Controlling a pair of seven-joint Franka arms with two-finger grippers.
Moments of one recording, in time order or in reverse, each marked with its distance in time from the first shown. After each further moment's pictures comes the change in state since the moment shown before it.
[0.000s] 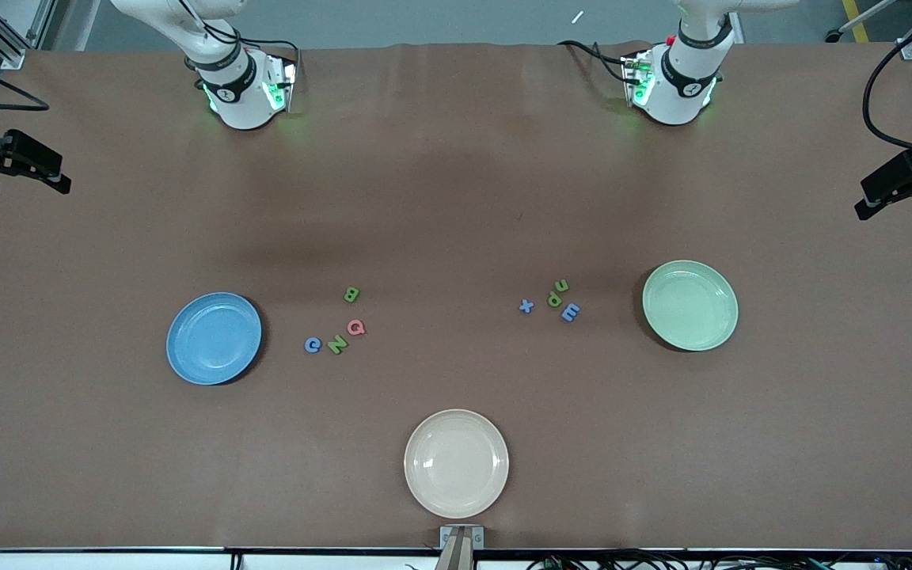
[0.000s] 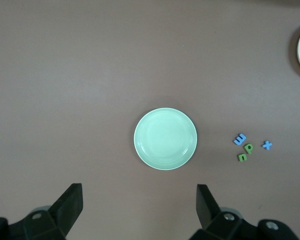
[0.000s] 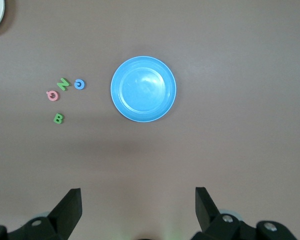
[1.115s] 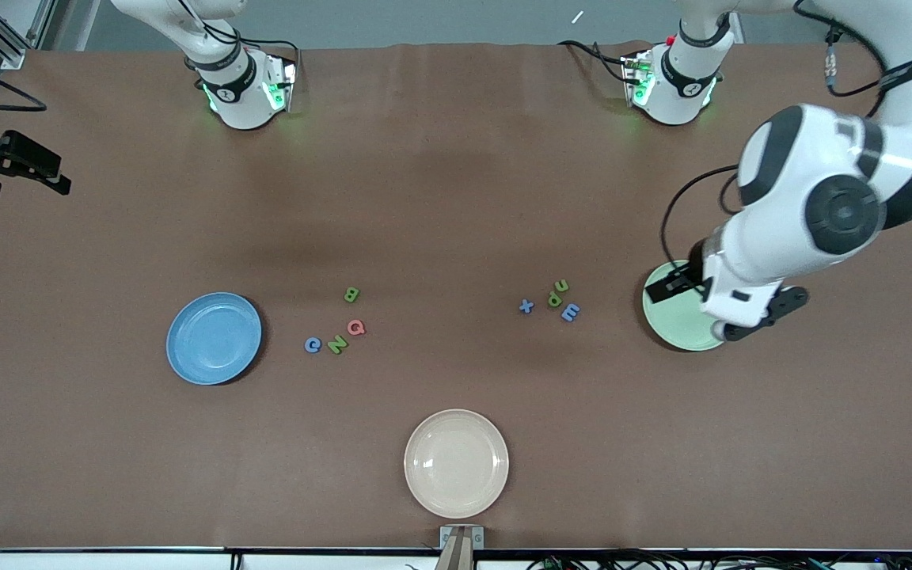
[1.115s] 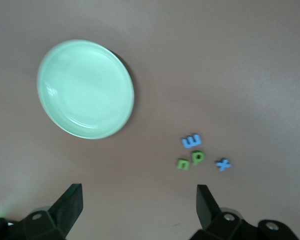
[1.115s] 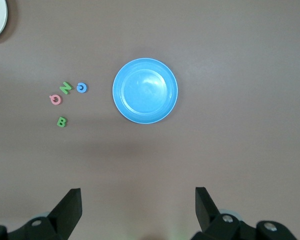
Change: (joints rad) left arm -0.121 0.361 -0.246 -0.042 -0.002 0.158 -0.832; right arm -0.005 0.000 -0.002 0.000 0.004 0.011 0.013
